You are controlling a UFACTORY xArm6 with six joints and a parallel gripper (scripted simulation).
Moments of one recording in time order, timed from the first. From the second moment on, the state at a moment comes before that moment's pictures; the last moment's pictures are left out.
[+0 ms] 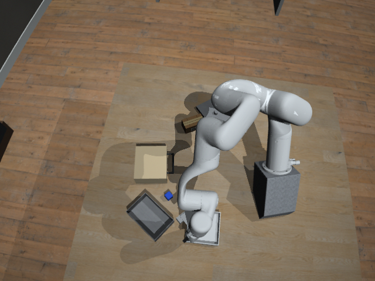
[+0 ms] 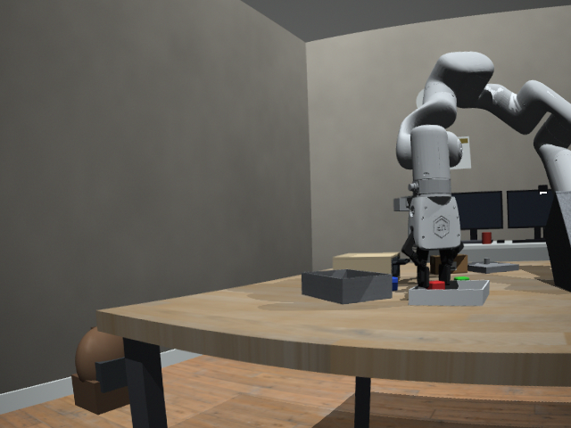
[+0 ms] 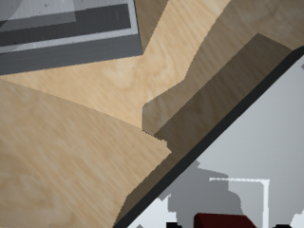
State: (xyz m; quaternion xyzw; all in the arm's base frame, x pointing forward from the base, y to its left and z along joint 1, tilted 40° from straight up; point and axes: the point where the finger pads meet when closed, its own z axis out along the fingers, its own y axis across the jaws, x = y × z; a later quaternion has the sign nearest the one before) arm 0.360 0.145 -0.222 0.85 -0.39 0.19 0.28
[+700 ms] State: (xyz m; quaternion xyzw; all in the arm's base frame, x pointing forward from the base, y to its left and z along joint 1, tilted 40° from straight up) arm 0.354 0.179 -0.180 0.85 -0.39 0.19 0.28
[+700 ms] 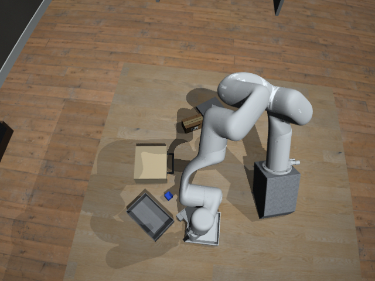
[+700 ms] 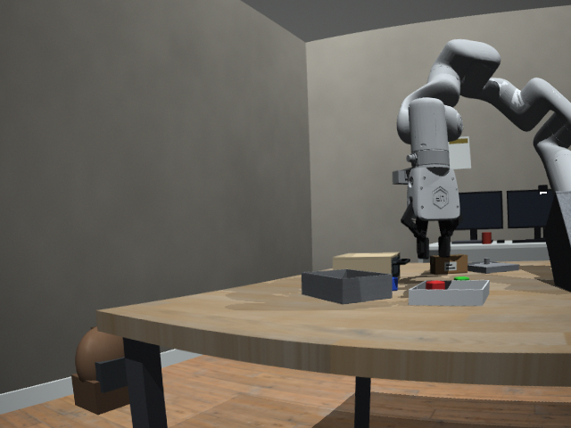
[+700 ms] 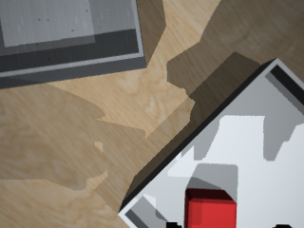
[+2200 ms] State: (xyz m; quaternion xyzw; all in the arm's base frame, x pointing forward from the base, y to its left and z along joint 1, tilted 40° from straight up) arm 0.363 0.215 -0.094 0.86 -0.40 0.18 0.28
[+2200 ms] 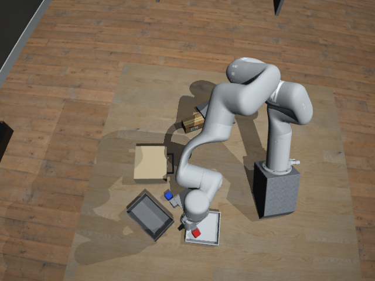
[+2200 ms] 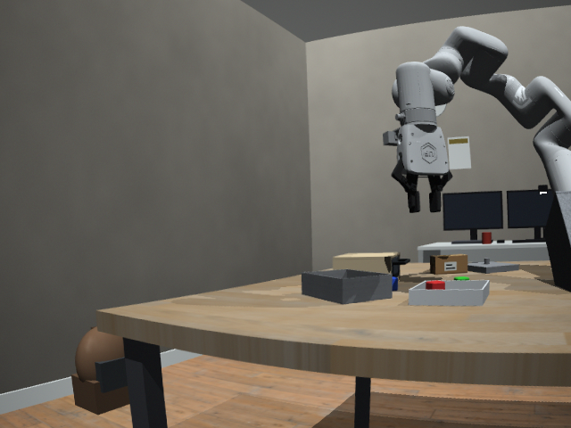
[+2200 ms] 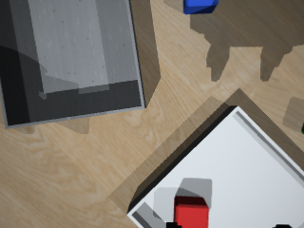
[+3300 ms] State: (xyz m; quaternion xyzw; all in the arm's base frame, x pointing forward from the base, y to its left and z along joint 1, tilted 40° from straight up) arm 0.333 -0.115 0.154 0.83 -0.44 0.21 0.28
